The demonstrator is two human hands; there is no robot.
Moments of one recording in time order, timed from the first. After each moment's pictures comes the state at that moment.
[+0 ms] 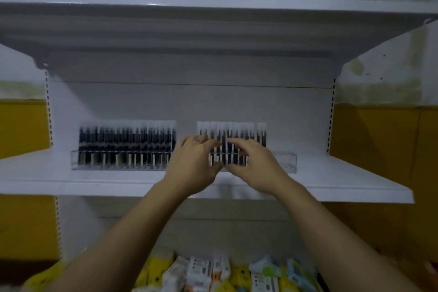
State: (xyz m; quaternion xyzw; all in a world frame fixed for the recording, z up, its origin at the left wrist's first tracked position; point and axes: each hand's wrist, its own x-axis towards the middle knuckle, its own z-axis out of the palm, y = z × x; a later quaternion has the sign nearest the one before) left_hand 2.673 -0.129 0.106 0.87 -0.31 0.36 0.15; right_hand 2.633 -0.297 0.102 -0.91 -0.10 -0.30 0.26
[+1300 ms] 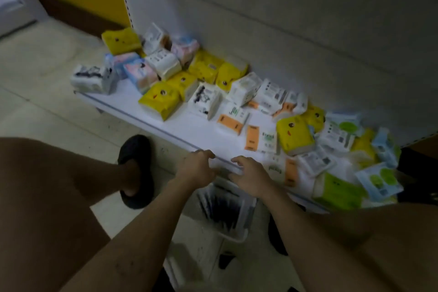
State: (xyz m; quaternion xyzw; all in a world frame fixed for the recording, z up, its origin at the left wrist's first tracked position) left_hand 2.689 -0.011 -0.360 0.94 0.01 -0.23 0.27; right_hand 2.694 -0.182 -0.367 -0.93 -0.02 0.27 0.26
